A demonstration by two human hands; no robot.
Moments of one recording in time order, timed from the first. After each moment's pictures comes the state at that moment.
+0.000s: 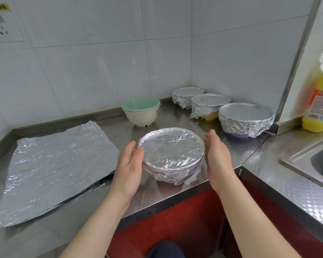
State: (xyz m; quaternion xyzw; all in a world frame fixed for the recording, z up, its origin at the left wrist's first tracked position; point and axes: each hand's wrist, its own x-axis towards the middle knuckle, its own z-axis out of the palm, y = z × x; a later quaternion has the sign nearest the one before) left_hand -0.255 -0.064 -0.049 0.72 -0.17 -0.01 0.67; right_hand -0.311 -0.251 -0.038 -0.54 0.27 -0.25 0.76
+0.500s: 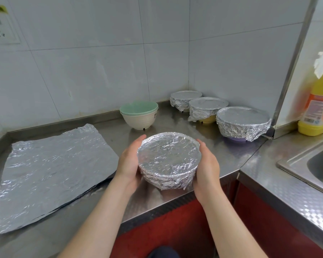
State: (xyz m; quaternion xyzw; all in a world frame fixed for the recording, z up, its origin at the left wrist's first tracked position) left_hand -0.230 -0.092 -0.029 0.56 -0.07 -0.16 0.81; right_hand -0.298 -0.231 -0.065 -0.46 0.25 -0.28 0.80
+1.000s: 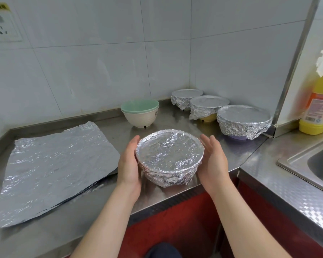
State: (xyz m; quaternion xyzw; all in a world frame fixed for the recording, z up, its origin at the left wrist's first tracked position) left_hand -0.239 -0.090 -0.043 0.54 -0.05 -0.09 0.84; right_hand -0.307 -0.247 -0.050 -0.37 0.20 -0.26 0.87
